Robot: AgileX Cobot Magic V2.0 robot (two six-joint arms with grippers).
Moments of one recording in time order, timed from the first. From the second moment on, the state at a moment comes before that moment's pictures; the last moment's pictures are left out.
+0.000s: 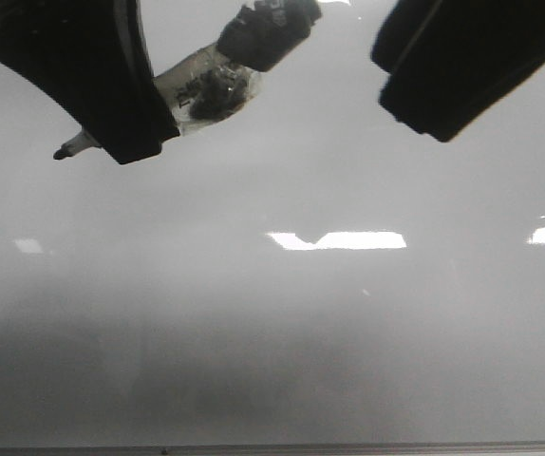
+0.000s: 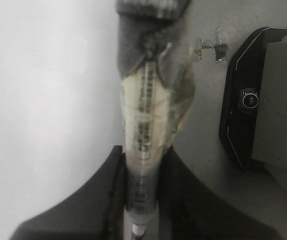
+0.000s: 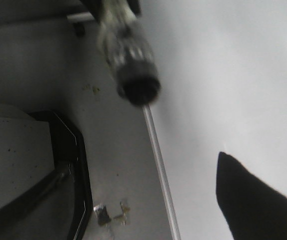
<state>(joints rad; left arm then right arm) -0.79 1.41 -1.24 -0.07 1.07 0.74 0.52 1.22 -1.06 0.51 0.94 -1.03</state>
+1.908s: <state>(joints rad) -0.44 0.92 -1.05 -0.07 1.03 0.33 0.31 0.90 -0.94 0.26 0.95 -0.38</state>
